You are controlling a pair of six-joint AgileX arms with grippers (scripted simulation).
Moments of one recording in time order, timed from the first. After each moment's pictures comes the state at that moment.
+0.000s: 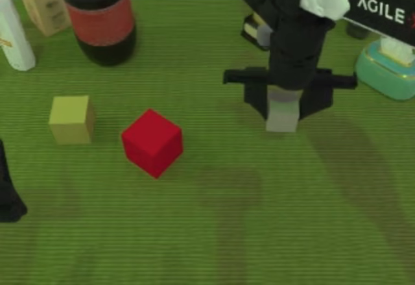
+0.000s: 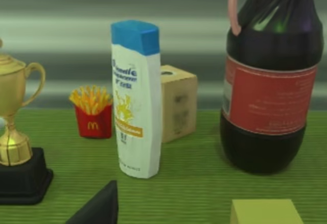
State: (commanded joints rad) left arm 0.00 0.00 0.00 0.00 0.00 0.00; right arm 0.53 2.24 1.94 -1.24 0.02 0.61
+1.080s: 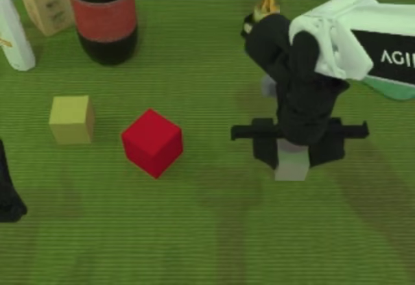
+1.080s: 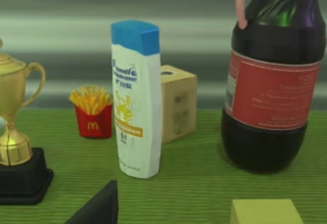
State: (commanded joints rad) left arm 0.00 0.00 0.00 0.00 0.00 0.00; right arm 0.60 2.03 1.49 -1.00 0.02 0.61
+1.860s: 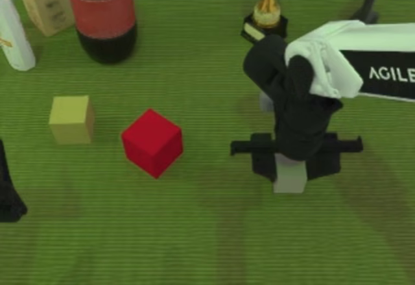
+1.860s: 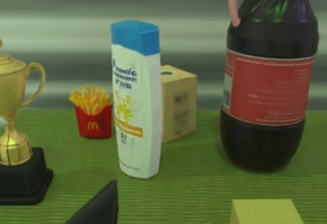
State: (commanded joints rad) left arm 0.00 0.00 0.00 0.00 0.00 0.00; right arm 0.60 2.06 1.42 -0.90 0.02 0.61
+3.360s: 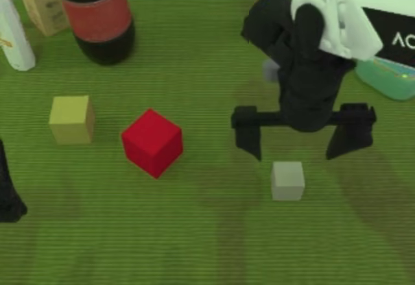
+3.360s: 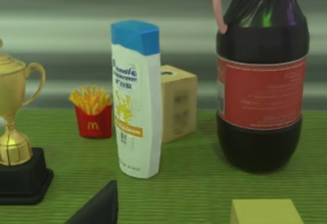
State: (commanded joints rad) left arm 0.00 0.00 0.00 0.00 0.00 0.00; right arm 0.61 1.99 1.58 -1.15 0.02 0.61
